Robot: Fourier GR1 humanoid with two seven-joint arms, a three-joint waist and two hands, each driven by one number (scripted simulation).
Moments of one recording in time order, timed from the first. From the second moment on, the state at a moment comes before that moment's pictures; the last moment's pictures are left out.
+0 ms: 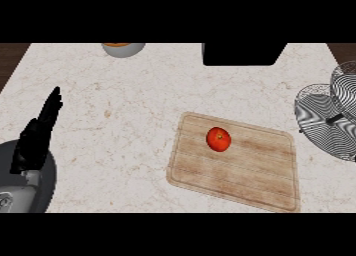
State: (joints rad) left arm -0.13 0.33 0.00 -1.47 -0.11 0.14 0.06; right arm -0.12 -0.76 -0.13 -2.28 0.17 0.15 0.53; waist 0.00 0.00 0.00
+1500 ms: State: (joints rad) left arm -0.16 0.29 0.04 -1.47 -0.14 0.09 0.09; right arm -0.47 -0.83 -0.16 -1.28 0.59 0.15 -0.21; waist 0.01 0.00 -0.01
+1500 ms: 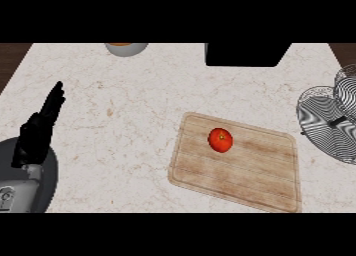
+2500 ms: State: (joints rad) left arm -0.14 0.27 0.04 -1.49 -0.17 0.09 0.08; right arm -0.56 -0.78 -0.38 -0.93 0.36 0.25 -0.30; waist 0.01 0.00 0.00
